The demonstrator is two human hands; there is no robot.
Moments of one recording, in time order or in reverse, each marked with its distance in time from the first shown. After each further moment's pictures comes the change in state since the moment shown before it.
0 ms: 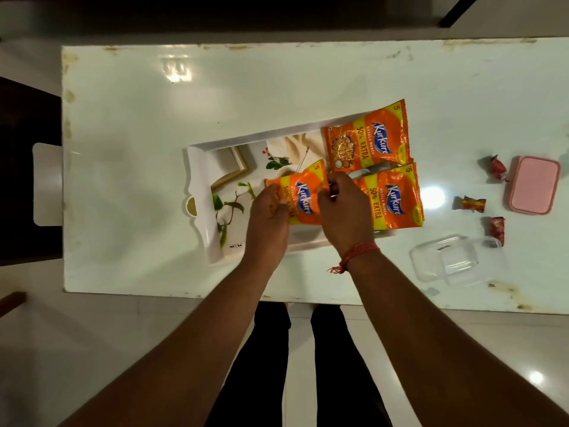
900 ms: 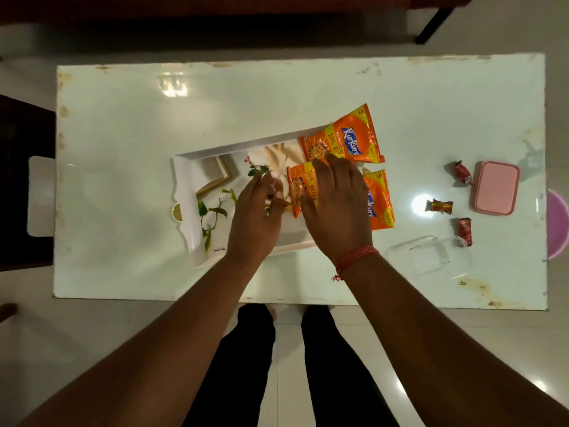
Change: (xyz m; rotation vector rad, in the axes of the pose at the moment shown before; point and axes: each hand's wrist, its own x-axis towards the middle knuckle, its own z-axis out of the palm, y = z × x) left_hand 0.007 0.002 0.009 0.557 0.037 0.498; right_hand -0.010 0.002 -0.044 -0.496 0.140 -0.399
